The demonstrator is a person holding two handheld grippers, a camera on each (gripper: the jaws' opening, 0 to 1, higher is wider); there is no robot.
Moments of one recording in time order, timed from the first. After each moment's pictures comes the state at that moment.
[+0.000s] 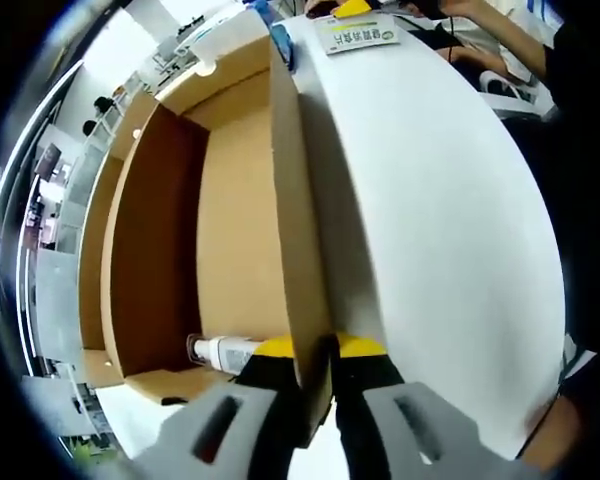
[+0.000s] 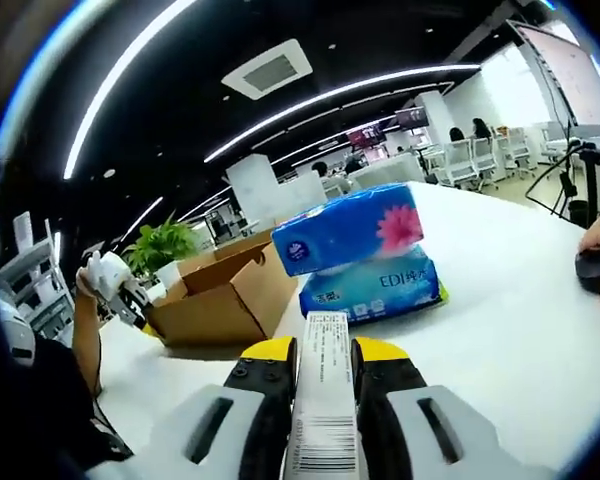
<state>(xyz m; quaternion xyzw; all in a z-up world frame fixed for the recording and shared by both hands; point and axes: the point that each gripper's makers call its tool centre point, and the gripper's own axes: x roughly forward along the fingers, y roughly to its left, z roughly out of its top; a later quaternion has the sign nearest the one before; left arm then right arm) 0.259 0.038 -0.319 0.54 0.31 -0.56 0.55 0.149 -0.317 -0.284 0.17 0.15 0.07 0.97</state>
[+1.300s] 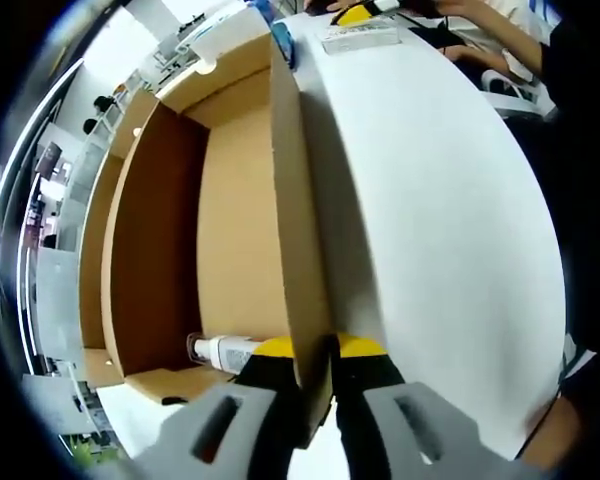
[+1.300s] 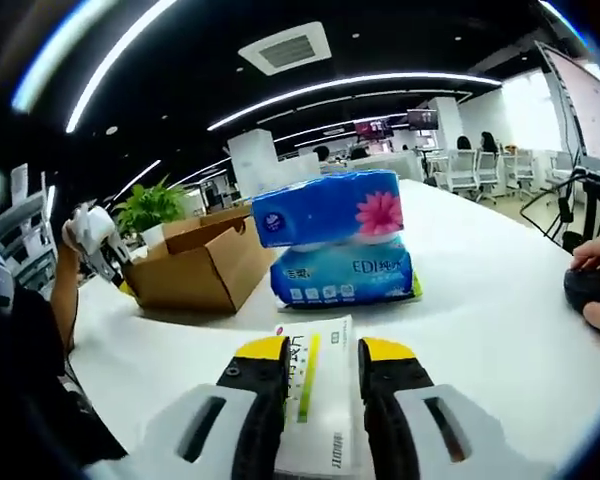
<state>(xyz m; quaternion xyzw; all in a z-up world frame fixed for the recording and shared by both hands) 0.260 0.039 -0.320 0.54 0.31 -0.56 0.55 0.142 -0.332 -0.307 0.09 0.18 0.06 0.98</state>
